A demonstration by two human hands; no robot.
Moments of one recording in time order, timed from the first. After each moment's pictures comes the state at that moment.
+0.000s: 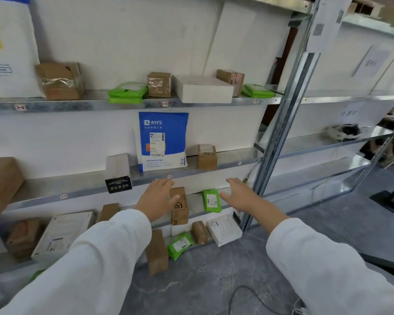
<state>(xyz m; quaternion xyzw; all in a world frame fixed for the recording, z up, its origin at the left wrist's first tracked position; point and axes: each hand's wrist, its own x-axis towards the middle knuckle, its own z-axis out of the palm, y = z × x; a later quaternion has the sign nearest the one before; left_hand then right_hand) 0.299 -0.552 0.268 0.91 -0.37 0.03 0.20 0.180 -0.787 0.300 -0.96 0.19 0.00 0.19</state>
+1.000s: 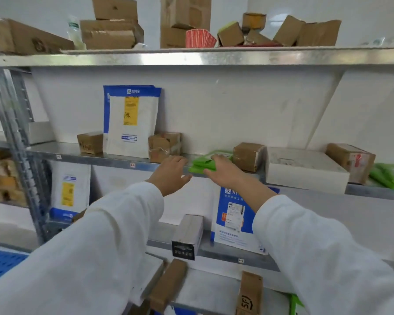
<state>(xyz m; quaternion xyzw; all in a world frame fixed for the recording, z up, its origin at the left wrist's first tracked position) 0.459 -0.503 0.473 0.95 -0.15 0.24 0.08 0.476 -0.690 0.492 -0.96 -0.17 -0.11 0.21</state>
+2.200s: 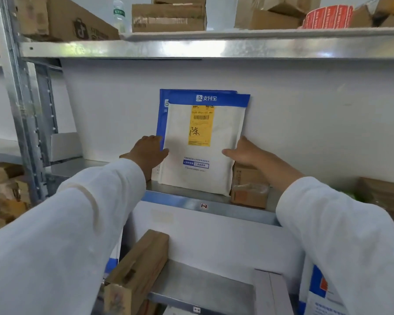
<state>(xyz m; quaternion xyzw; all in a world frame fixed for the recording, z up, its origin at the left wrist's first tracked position) 0.692 -0.150 0.535 0.96 0.00 0.26 0.13 0.719 -0.416 0.561 -0.94 -0.11 -0.11 0.32</state>
